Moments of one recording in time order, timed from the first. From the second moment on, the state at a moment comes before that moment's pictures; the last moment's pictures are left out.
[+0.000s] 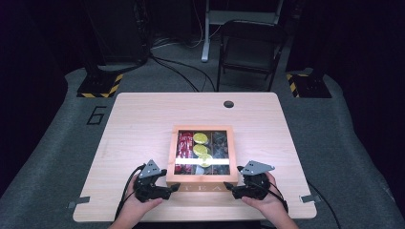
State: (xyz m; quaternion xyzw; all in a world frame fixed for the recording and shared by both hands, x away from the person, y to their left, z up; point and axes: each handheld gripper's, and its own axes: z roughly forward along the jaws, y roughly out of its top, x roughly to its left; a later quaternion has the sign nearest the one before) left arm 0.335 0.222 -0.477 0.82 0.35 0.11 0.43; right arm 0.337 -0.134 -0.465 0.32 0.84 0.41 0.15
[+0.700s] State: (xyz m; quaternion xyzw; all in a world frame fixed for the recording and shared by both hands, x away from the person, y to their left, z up) left arm 0.335 0.222 -0.485 0.83 0.35 0.11 0.42; right arm 0.339 -0.134 -0.473 0.33 0.84 0.40 0.14
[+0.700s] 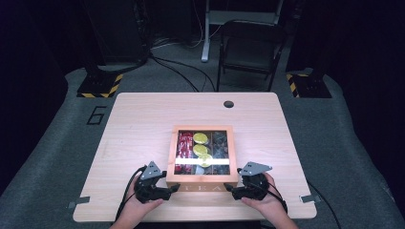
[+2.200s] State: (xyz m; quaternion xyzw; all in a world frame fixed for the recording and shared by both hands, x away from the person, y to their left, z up) left arm 0.329 0.221 -0.472 0.82 0.34 0.15 0.44; right arm 0.338 -0.135 -0.466 0.33 0.84 0.41 0.15
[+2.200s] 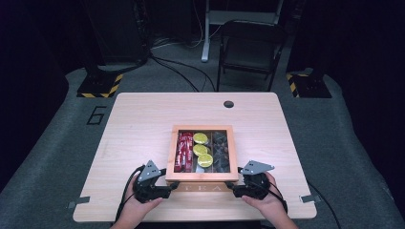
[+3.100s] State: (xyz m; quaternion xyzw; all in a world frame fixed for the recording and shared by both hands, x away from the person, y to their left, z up) left arm 0.328 0.221 -0.459 0.80 0.35 0.15 0.46; right arm 0.337 -0.137 -0.456 0.33 0.82 0.43 0.17
